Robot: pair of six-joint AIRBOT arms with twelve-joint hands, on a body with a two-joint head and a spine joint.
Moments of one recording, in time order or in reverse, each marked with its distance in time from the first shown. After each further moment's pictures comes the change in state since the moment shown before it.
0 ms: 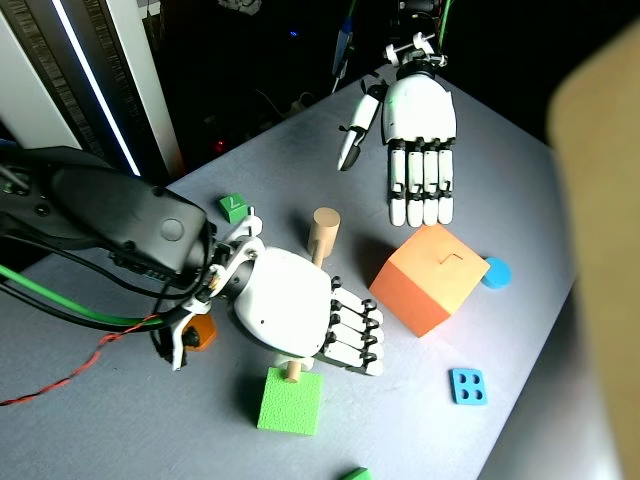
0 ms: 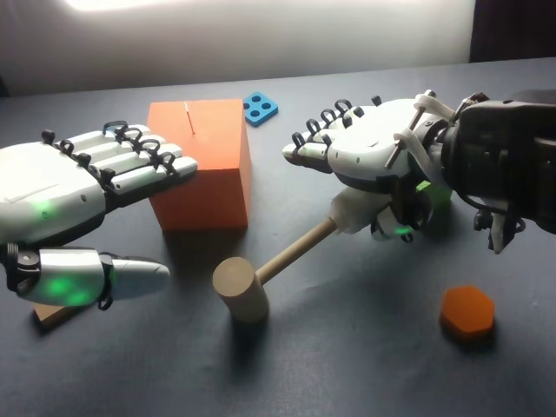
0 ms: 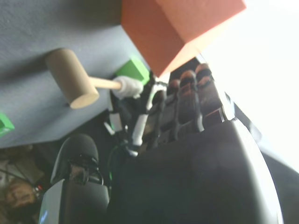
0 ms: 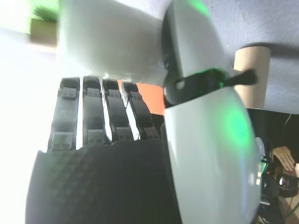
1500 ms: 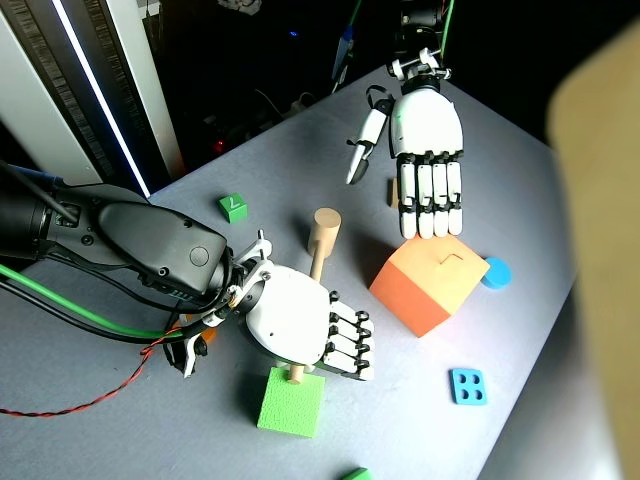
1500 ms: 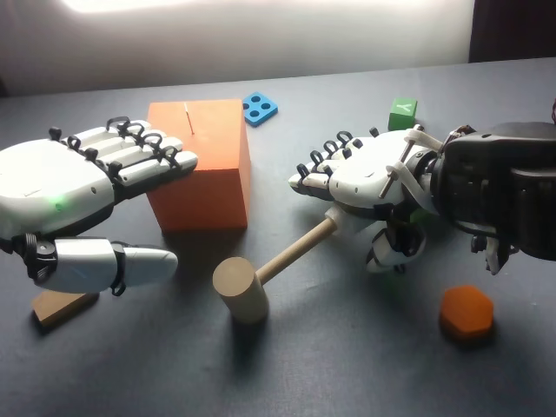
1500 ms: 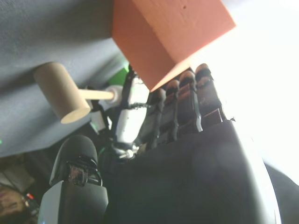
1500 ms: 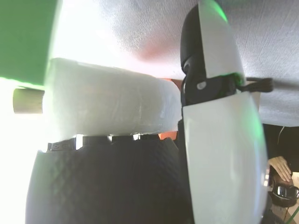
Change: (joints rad) left arm -0.004 -0.062 0.057 -0.066 0.005 0.045; right arm -0.069 -0.064 0.068 0.000 -0.007 0.002
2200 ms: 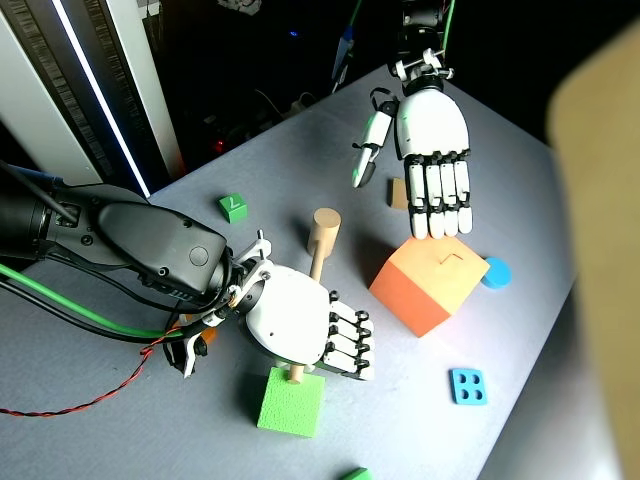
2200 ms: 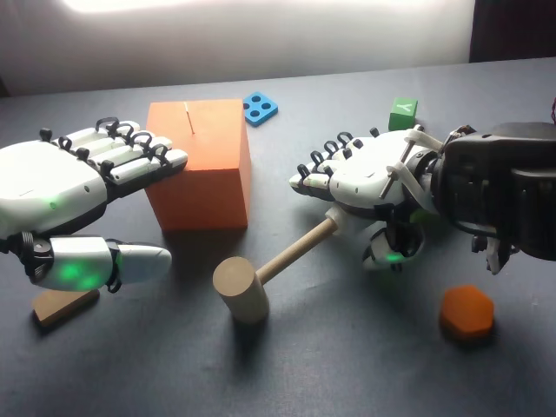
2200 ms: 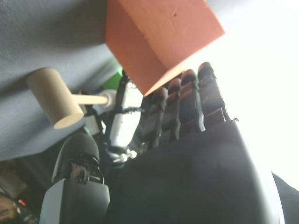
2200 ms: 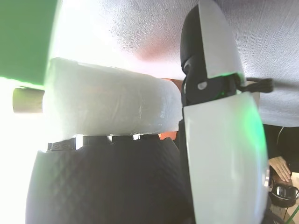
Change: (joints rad) left arm 0.012 -0.002 0.004 -0.041 0.009 0.013; right arm 0.000 0.001 0.001 -0.003 0.000 -0.001
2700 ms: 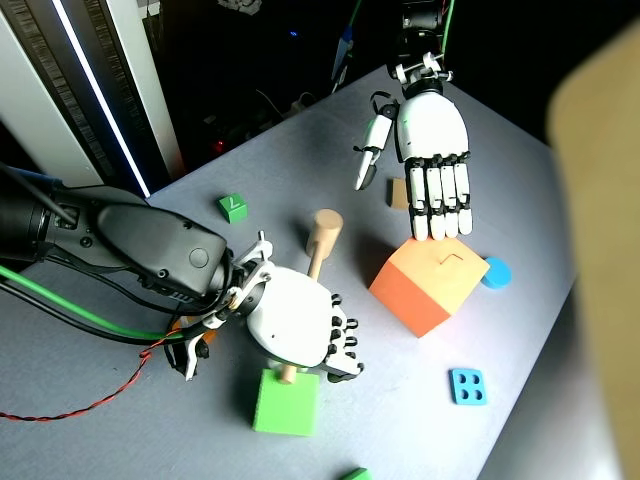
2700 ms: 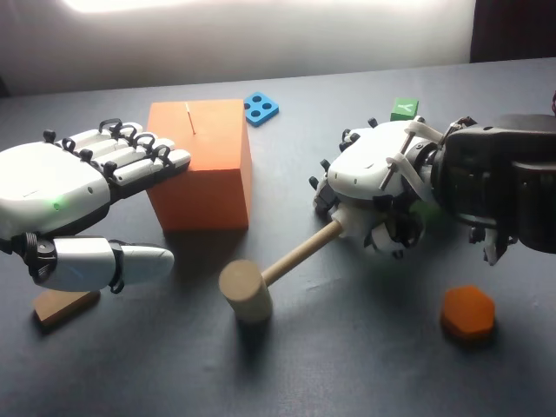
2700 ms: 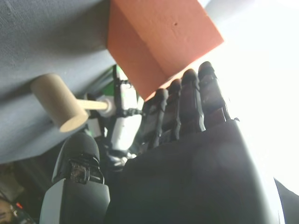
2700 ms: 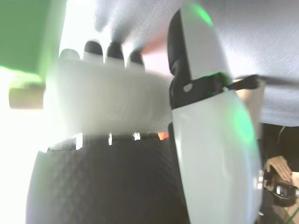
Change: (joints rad) left arm 0.000 -0.009 0.003 -0.015 0.005 0.013; right arm 0.013 0.001 0.006 -0.013 -0.009 0.001
